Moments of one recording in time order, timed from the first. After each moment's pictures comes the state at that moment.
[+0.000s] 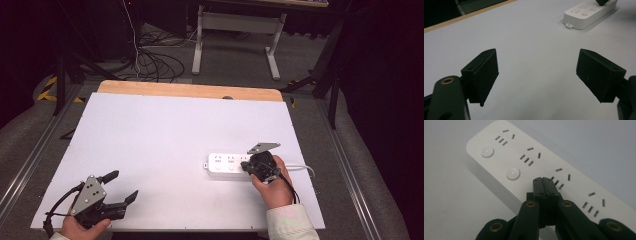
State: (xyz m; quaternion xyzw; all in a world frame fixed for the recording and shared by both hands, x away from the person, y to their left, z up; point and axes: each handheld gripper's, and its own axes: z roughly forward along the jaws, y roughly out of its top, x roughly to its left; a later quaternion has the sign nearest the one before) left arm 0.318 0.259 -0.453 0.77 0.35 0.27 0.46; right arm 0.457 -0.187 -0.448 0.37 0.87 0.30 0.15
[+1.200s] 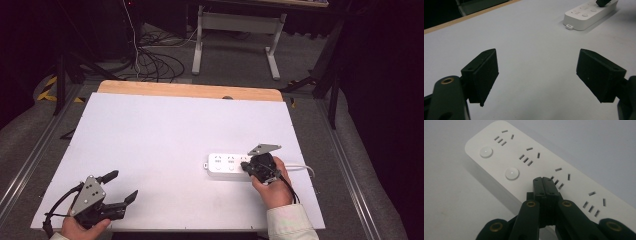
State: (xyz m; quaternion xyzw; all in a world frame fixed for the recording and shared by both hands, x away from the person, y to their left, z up) left arm 0.317 0.259 -0.452 0.77 0.35 0.27 0.46; right arm 0.455 -0.189 -0.452 0.38 0.86 0.31 0.15
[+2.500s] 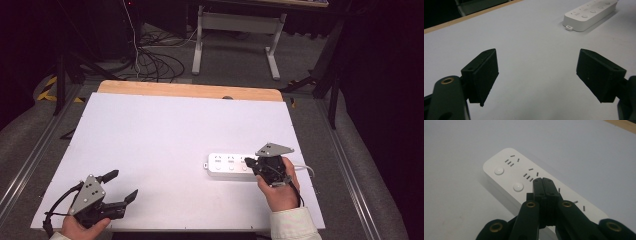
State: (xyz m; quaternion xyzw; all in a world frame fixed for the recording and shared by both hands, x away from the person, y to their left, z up) left arm 0.318 0.259 -0.452 0.77 0.35 0.27 0.46; right arm 0.434 -0.197 -0.420 0.35 0.84 0.36 0.20
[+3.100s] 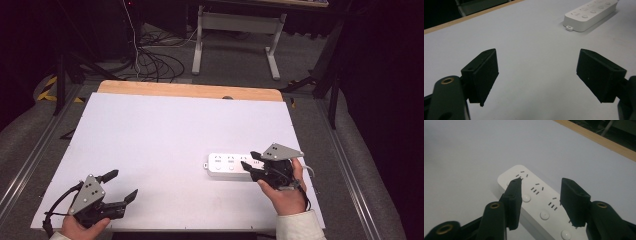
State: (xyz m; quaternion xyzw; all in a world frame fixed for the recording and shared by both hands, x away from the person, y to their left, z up) left arm 0.318 0.260 -0.451 0.77 0.35 0.27 0.46; right arm 0.417 -0.201 -0.399 0.31 0.83 0.41 0.21
